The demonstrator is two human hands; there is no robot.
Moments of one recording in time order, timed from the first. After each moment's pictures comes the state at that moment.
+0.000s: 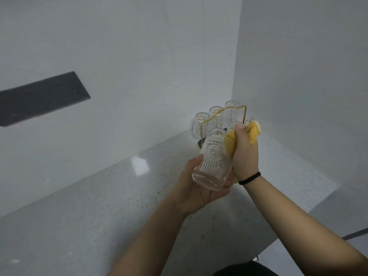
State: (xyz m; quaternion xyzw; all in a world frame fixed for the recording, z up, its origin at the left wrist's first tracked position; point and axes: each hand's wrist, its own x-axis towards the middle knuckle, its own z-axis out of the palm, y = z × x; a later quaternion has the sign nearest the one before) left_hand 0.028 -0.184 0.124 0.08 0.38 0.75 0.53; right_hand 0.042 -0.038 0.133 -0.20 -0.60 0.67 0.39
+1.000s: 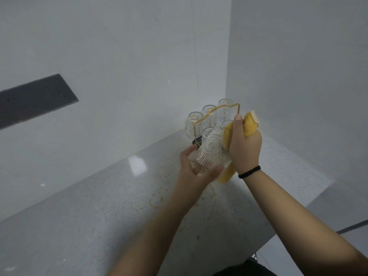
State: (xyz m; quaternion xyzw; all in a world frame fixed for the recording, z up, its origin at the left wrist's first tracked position) left_hand 0.029 -0.157 0.112 0.17 0.64 0.70 0.27; right_hand 0.035 -0.018 0.139 -0.22 -0.64 0.57 0.47
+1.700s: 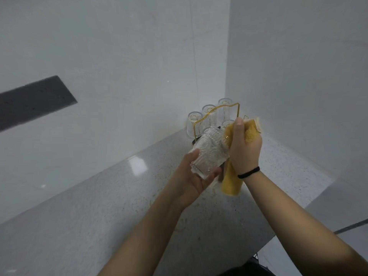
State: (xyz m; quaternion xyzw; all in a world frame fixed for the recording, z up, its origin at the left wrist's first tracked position) left_hand 0.013 -0.162 0.124 0.03 0.36 0.81 0.46; right_hand 0.035 -0.016 0.133 -0.16 -0.62 0.58 0.50
